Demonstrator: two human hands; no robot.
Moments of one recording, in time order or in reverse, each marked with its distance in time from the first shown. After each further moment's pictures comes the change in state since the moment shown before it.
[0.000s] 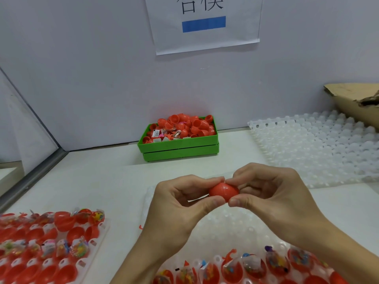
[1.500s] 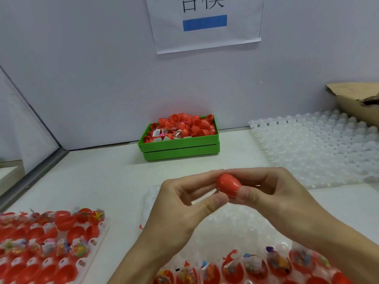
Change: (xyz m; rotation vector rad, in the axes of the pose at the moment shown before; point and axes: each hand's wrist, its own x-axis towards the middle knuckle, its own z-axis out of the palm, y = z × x) left_hand 0.001 0.004 0.000 -0.003 -0.083 -0.061; right_hand 0.003 -0.007 -0.004 0.118 -0.172 0.212
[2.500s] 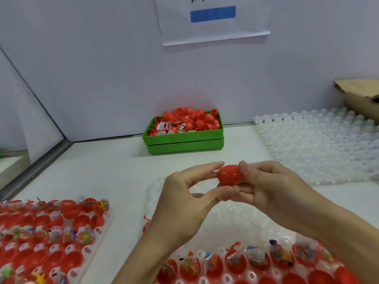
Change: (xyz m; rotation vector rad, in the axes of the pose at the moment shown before) left_hand 0.001 -0.012 0.001 0.214 0.115 0.031; right_hand 0.013 0.001 0.003 0.351 -0.045 0.217
